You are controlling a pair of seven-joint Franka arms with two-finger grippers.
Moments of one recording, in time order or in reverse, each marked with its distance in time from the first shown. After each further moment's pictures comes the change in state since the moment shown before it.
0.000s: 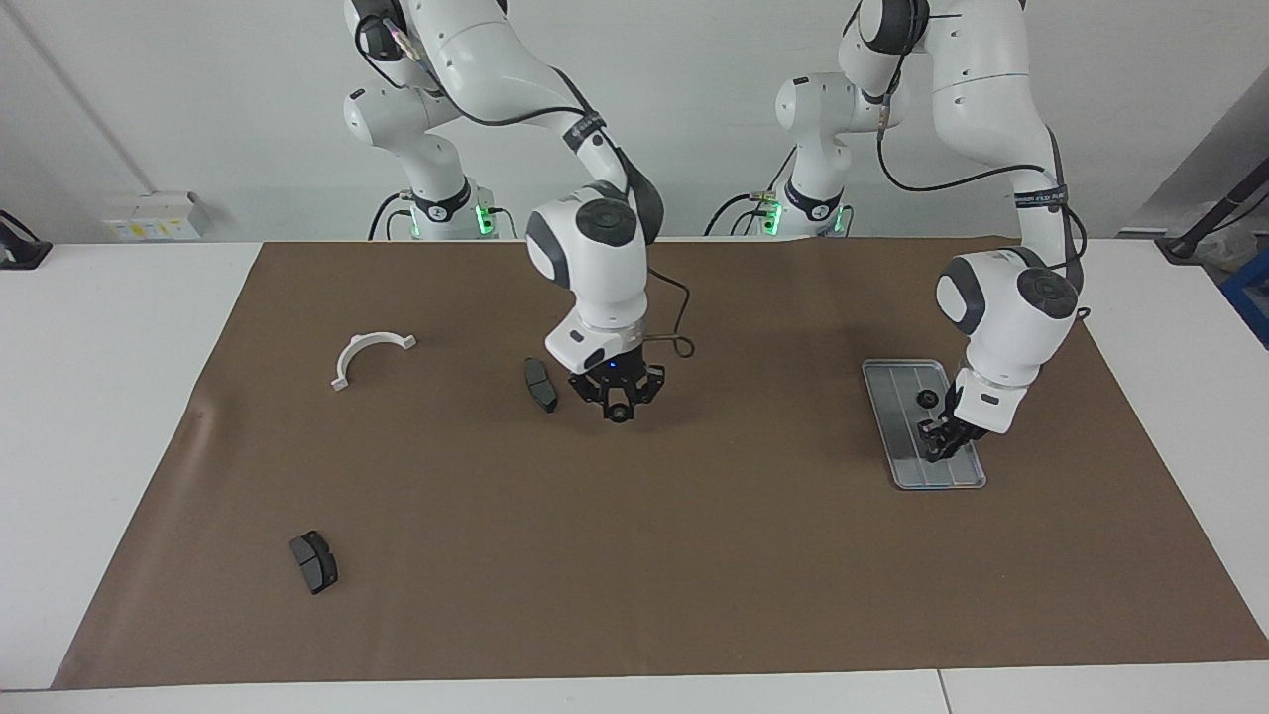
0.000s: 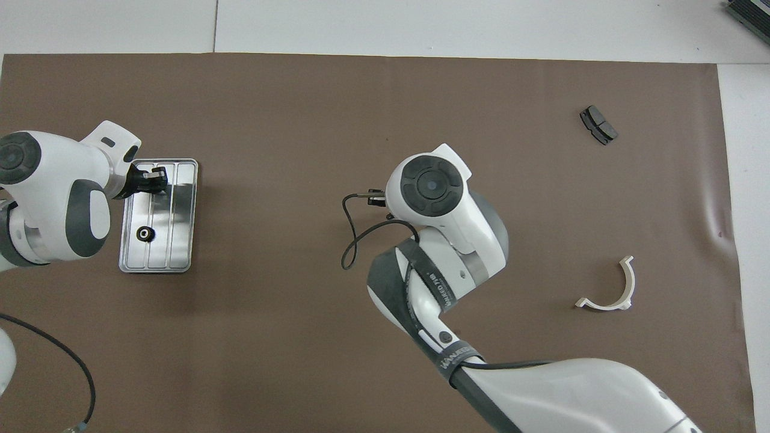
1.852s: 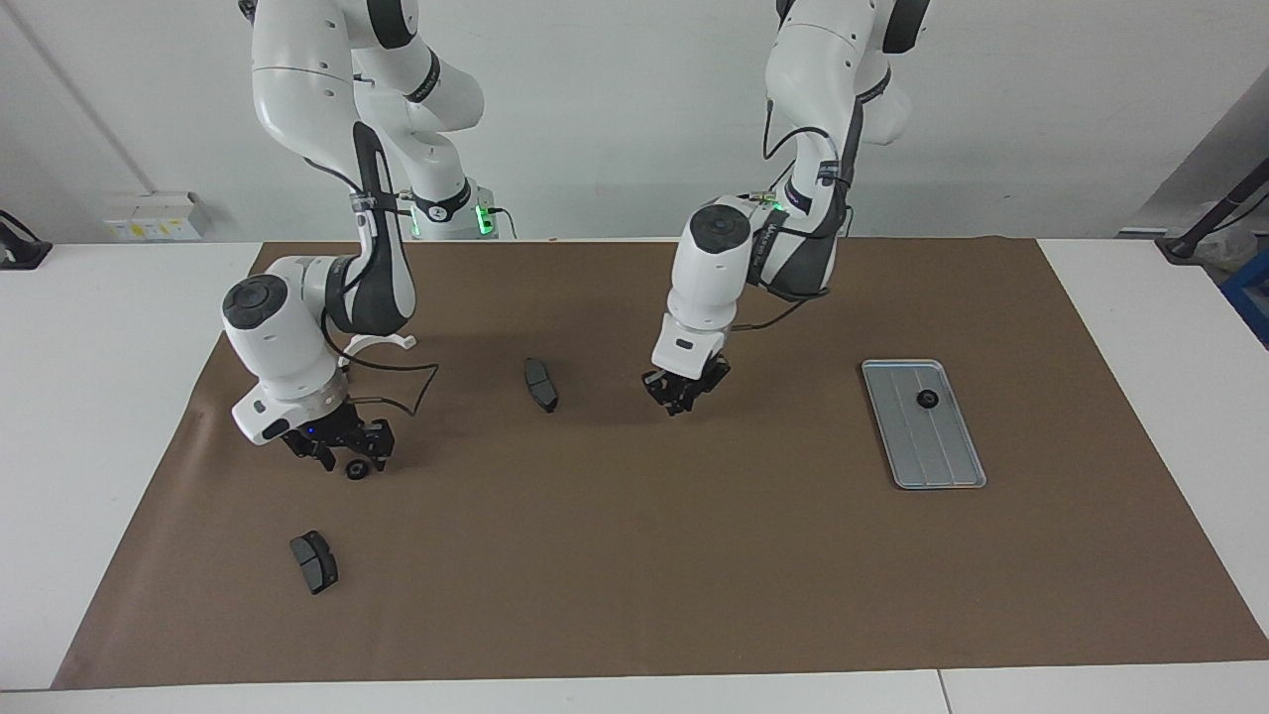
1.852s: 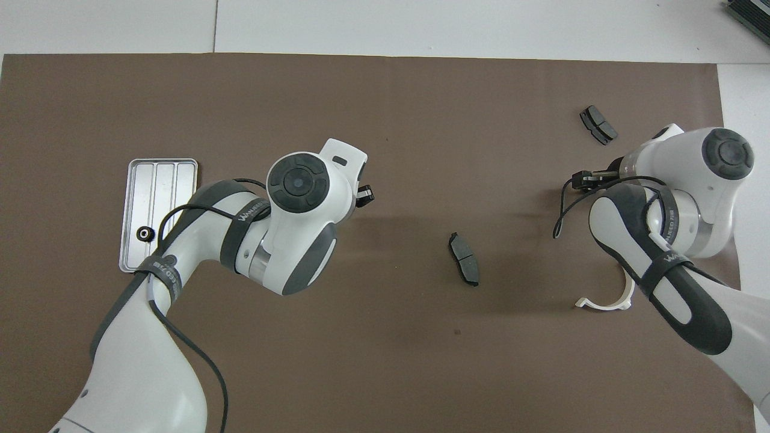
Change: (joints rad) left arm -0.712 0.028 -0.031 0.173 -0.001 -0.136 -0.786; right arm -0.441 0.010 0.019 -0.246 0.077 0.260 -0.564
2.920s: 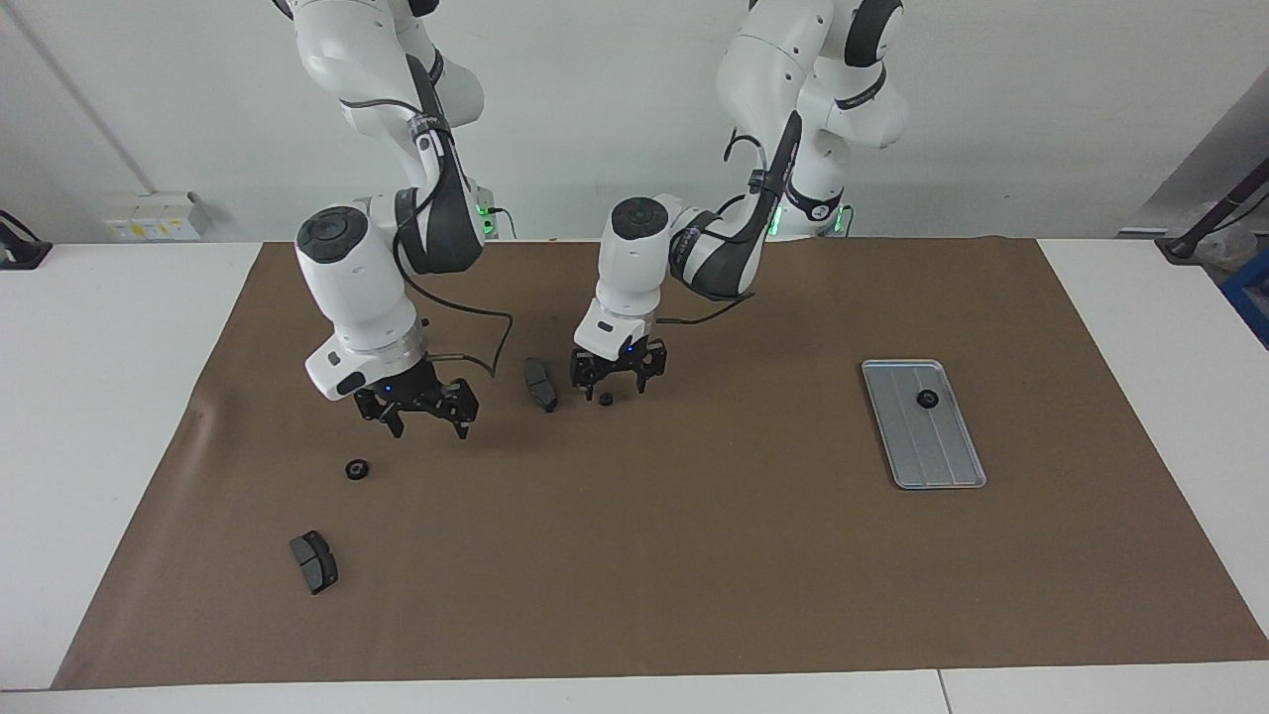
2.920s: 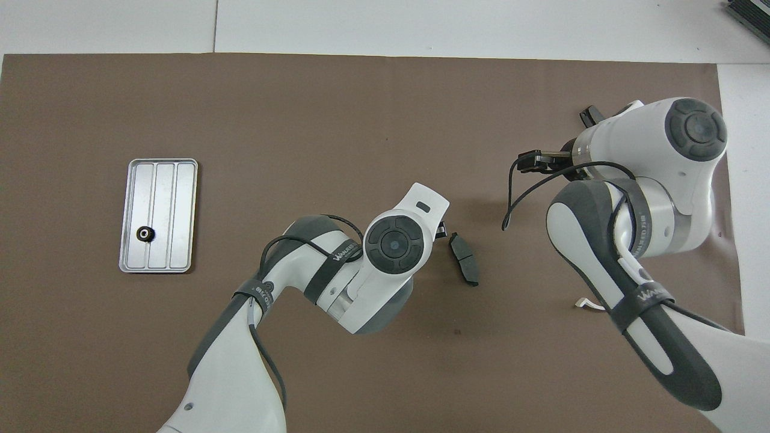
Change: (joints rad) left arm -0.049 0.059 0.027 0.060 0.001 -0.007 -0.006; right arm 0.200 -0.092 0.007 0.078 0.006 -0.175 0.285
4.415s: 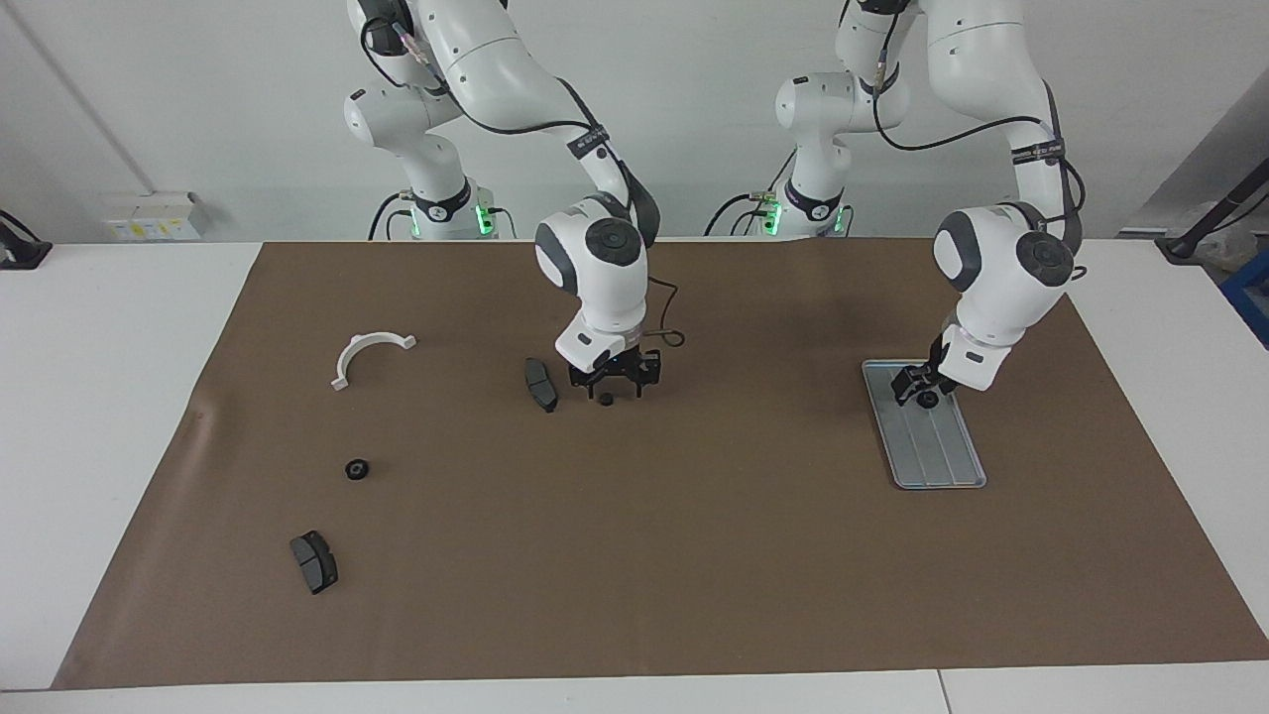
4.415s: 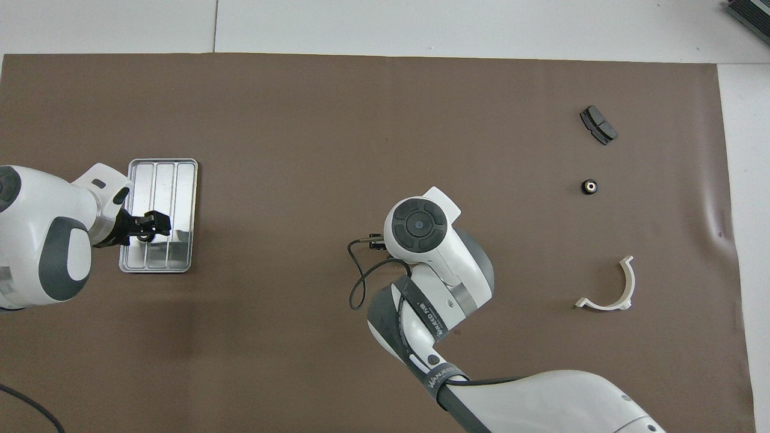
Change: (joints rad) left arm 0.773 -0.297 0.014 -0.461 0.000 -0.010 0.788; right arm 0.422 0.156 0.002 -0.024 -0.071 0.040 0.372
